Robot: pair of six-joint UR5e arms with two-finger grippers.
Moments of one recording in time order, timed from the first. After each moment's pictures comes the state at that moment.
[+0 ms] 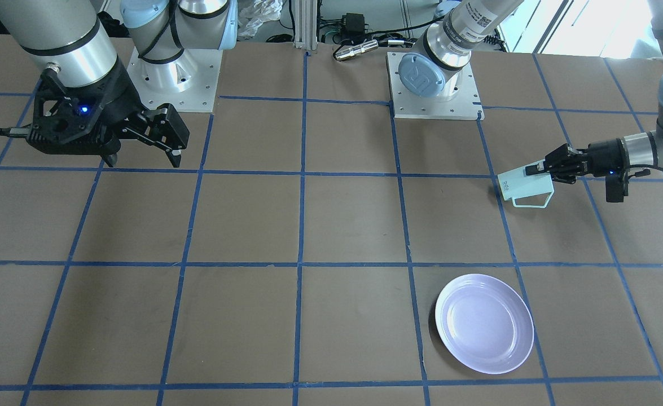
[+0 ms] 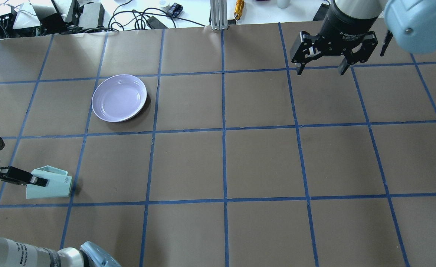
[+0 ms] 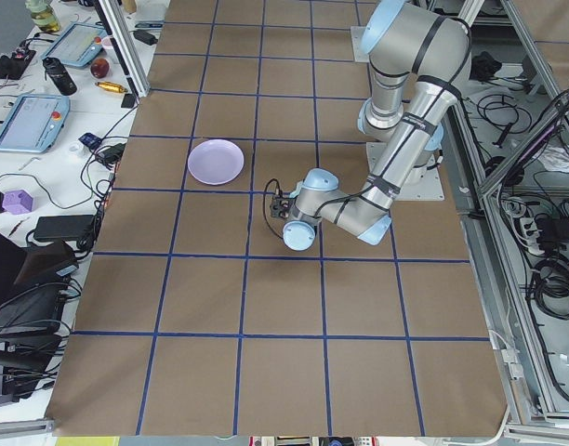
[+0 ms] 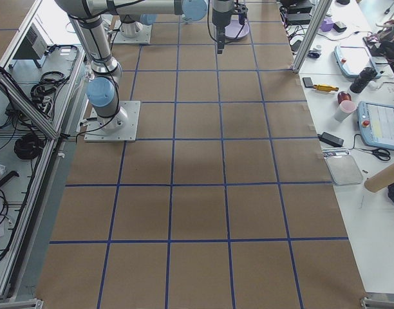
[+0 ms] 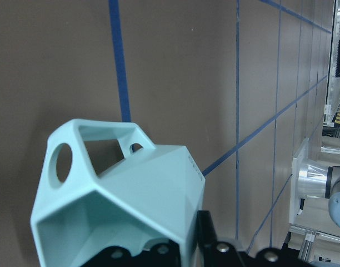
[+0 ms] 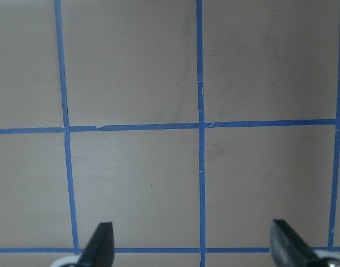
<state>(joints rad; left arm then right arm) -0.59 -1.94 -1.86 -1.84 1.23 1.29 1.58 -1.51 1.50 -1.60 -1.52 0.04</state>
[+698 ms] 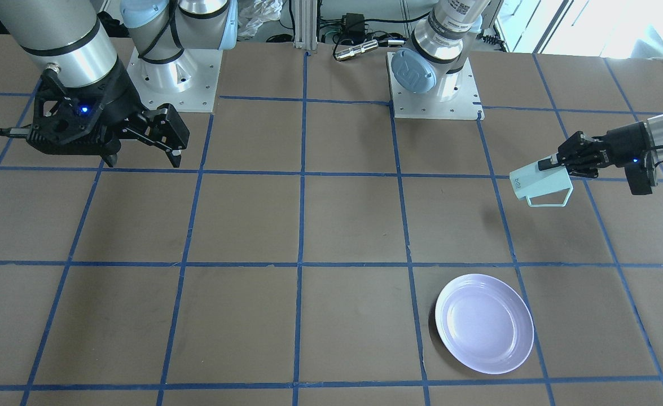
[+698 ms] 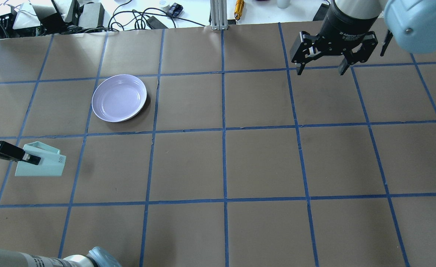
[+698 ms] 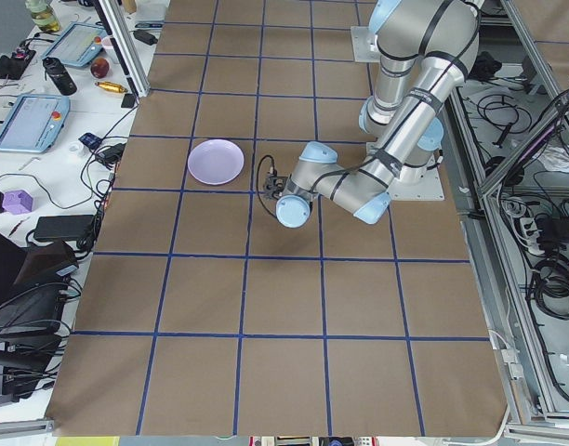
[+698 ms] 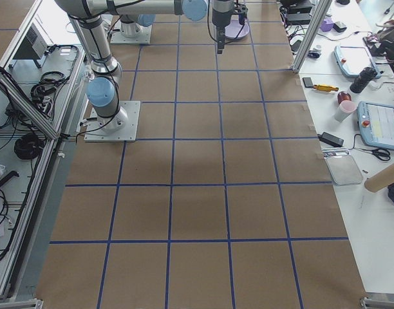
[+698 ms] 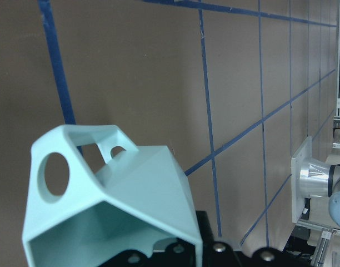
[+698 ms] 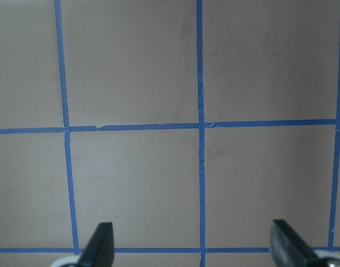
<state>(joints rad) -0.74 -1.78 -1.74 -1.89 1.22 1.18 1.58 -1.51 1.50 -1.60 -1.52 0.04</state>
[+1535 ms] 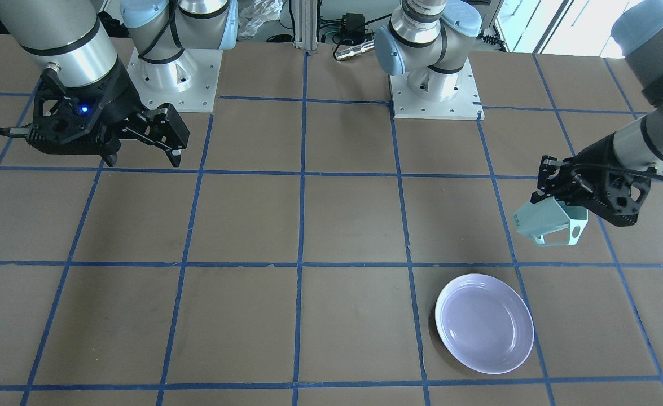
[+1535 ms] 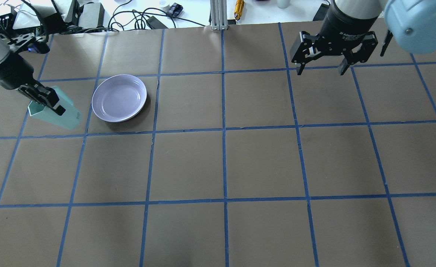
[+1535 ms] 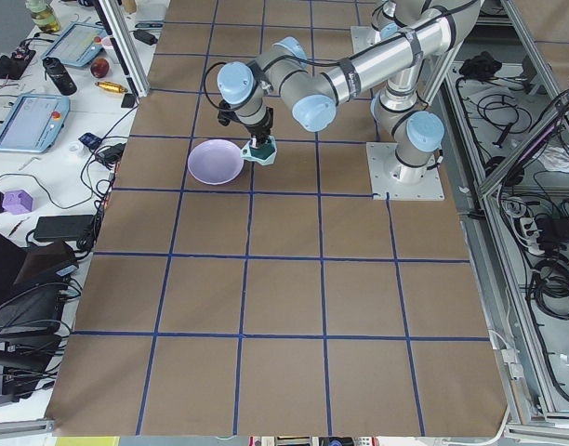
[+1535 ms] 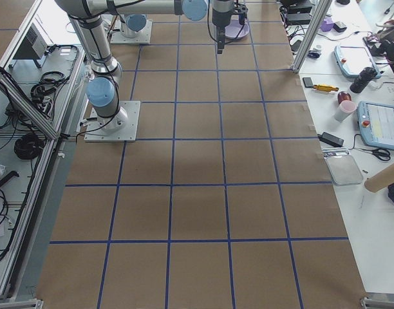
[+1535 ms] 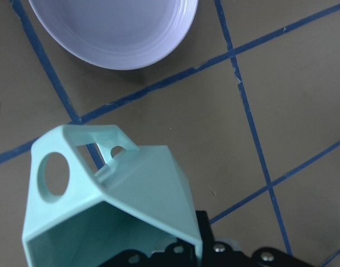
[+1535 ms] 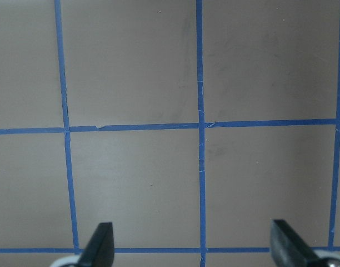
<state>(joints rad) -1.20 -1.75 -1.59 -1.57 1.48 0.84 1.58 -1.51 1.51 -1.60 -1.52 0.04</state>
